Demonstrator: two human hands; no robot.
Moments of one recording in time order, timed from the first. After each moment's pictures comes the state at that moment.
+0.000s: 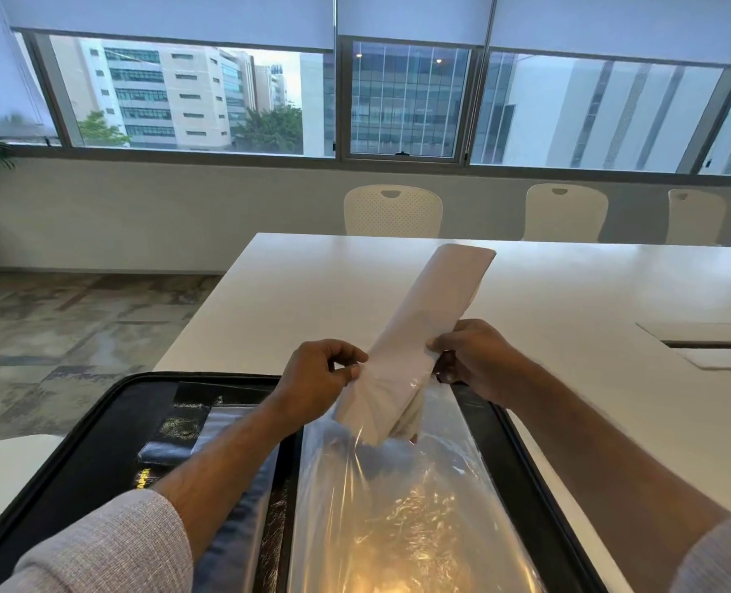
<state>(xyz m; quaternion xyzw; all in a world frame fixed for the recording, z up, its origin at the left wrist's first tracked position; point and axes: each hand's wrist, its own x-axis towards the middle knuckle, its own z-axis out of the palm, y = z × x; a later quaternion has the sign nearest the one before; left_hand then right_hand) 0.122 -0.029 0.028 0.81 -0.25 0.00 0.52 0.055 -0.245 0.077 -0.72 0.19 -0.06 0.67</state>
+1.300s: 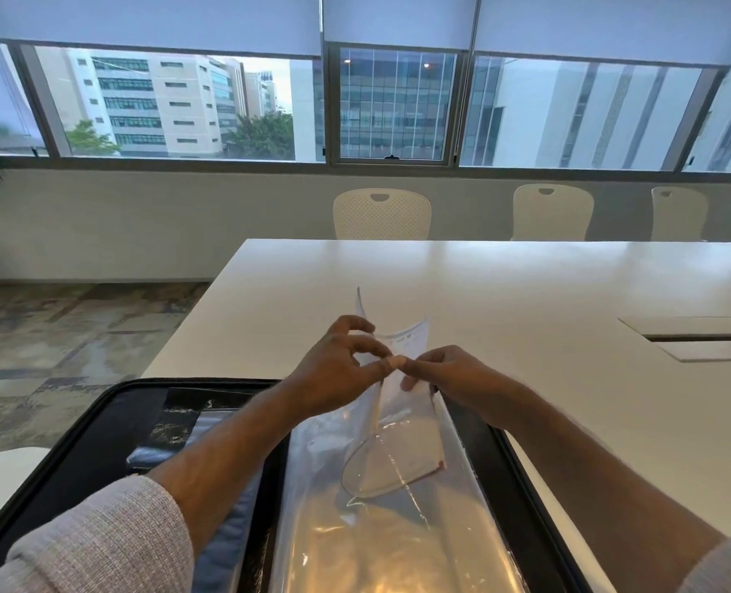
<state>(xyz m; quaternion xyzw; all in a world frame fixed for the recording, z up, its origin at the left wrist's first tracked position) 0.106 -0.061 0.057 0.84 -0.36 -0.02 0.41 0.023 -0.242 0.069 -0.86 0.07 0.02 0.51</state>
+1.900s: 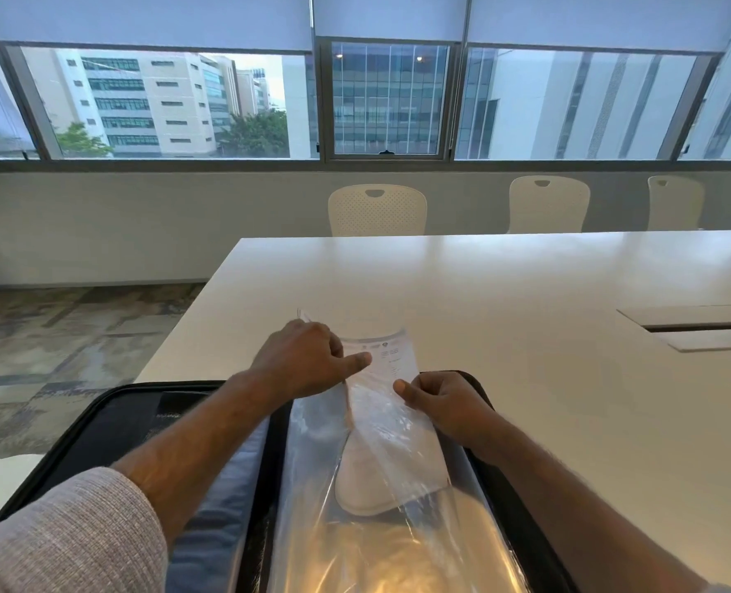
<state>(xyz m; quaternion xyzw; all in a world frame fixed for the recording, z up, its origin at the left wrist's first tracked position) 0.131 -0.043 0.069 0.93 -0.31 0.09 0.18 0.017 -0.239 0.019 -0.83 0.11 -0.03 0.55</state>
